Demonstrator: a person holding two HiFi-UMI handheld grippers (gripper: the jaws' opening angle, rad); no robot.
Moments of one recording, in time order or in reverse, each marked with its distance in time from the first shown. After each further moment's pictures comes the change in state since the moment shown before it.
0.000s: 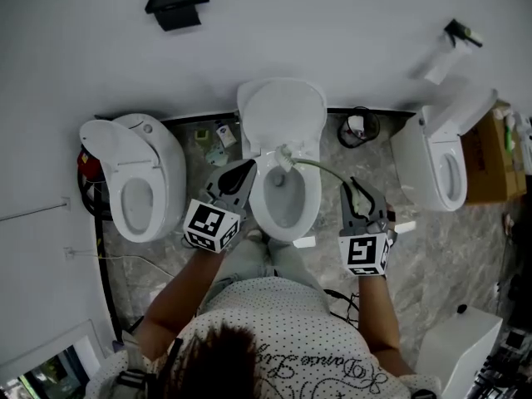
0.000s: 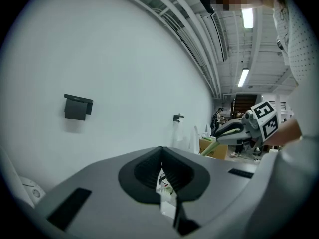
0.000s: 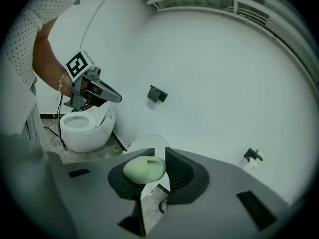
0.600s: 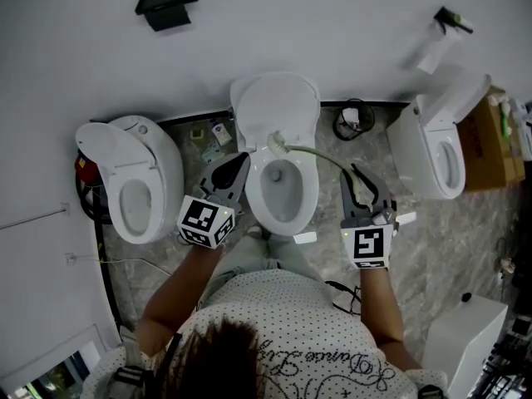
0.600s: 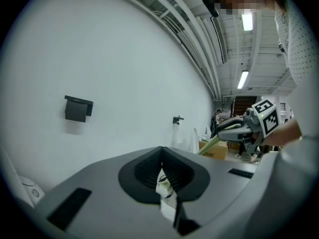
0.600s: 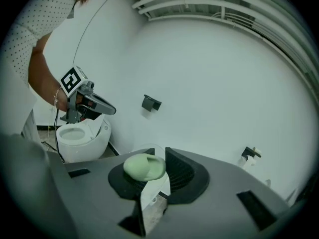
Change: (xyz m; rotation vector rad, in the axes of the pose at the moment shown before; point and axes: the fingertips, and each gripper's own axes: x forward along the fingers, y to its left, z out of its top) left arm -0.006 -0.003 0.008 -0.007 -0.026 0.001; right arm -0.017 -0.015 0.028 0.066 -0.095 -0.041
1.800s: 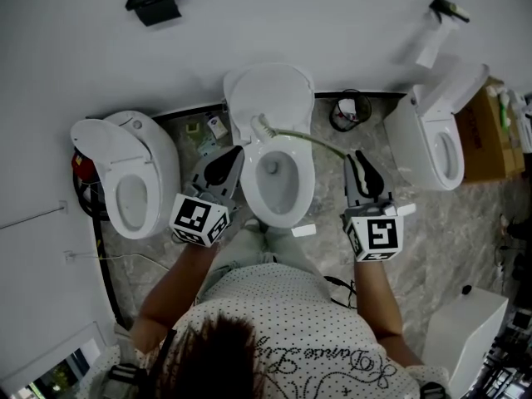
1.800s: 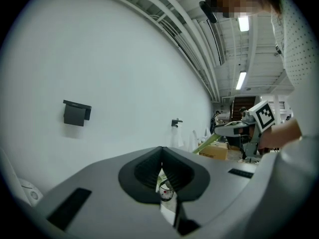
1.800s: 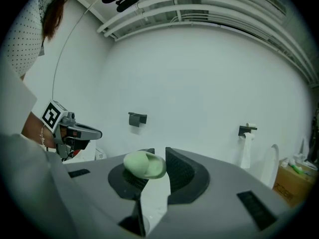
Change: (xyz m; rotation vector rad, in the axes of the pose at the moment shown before) left arm -0.003 -0.015 0.010 0.018 -0.036 0.000; right arm -0.015 -0.028 -0.001 0.350 -0.126 -0.063
